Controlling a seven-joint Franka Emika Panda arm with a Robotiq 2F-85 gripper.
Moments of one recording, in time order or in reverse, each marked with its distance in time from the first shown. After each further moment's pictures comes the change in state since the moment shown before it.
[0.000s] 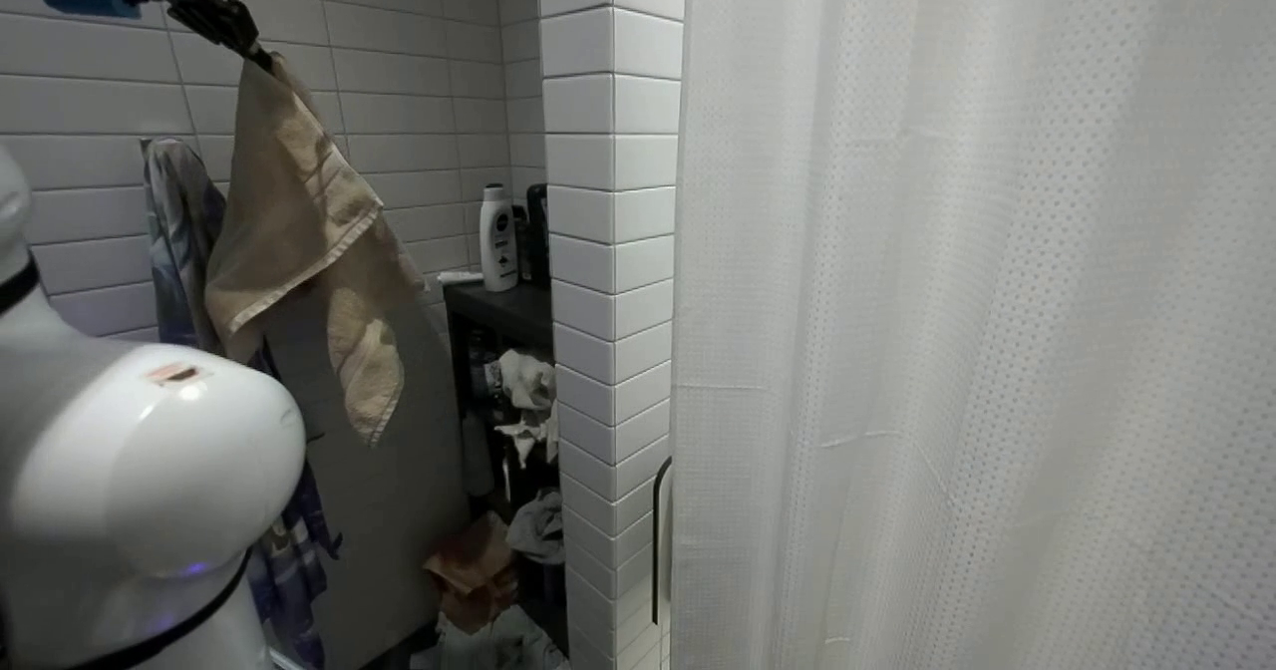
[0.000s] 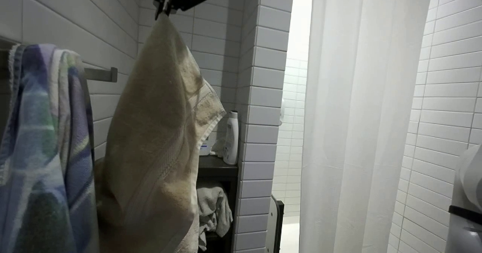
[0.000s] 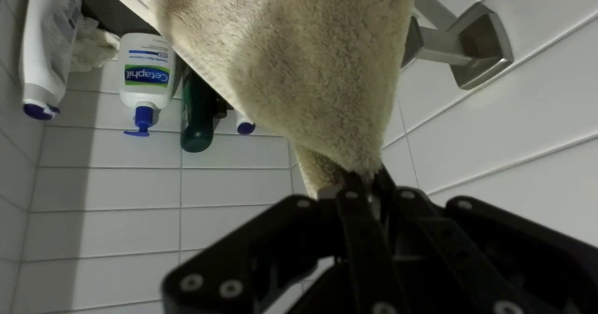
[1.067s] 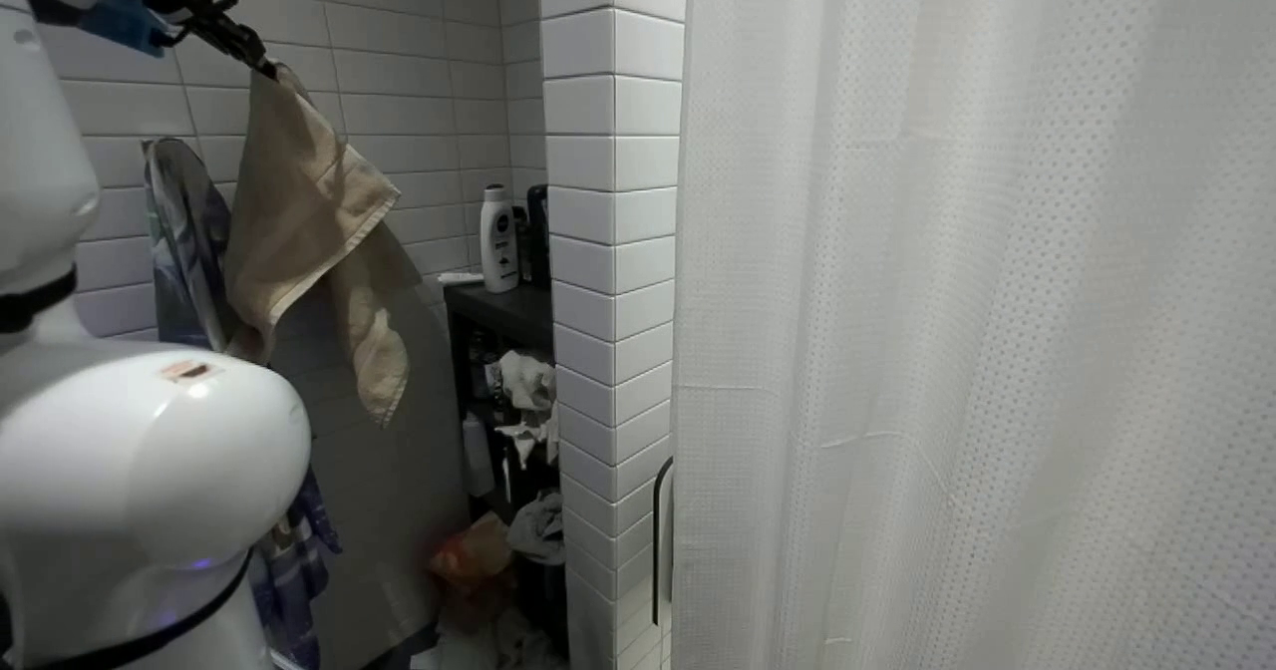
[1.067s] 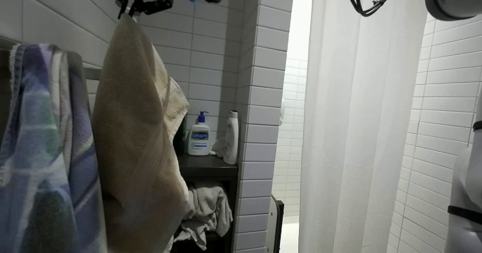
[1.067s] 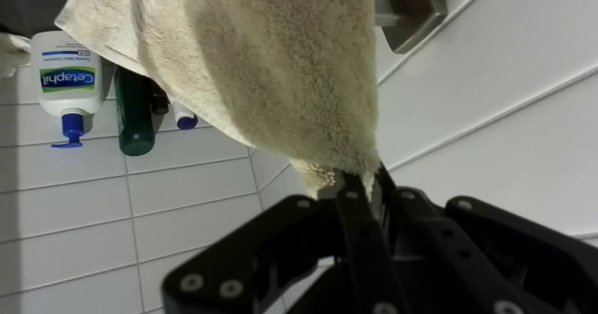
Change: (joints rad) arm 0.046 0.201 0.012 0.113 -0.250 0.097 0.272
